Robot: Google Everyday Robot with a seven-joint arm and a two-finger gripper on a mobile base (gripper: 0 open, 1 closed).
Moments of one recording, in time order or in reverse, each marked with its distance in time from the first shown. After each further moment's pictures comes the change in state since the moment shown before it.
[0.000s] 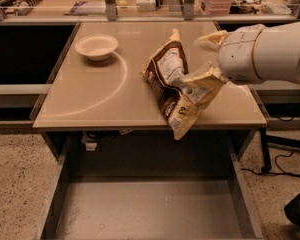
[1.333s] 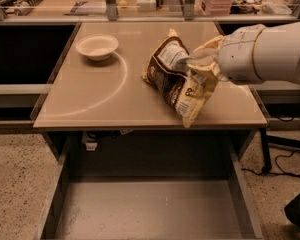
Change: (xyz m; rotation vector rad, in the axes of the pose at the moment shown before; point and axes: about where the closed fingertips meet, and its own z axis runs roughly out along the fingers) arm -0.001 0.000 -0.002 0.002 -0.001 -0.001
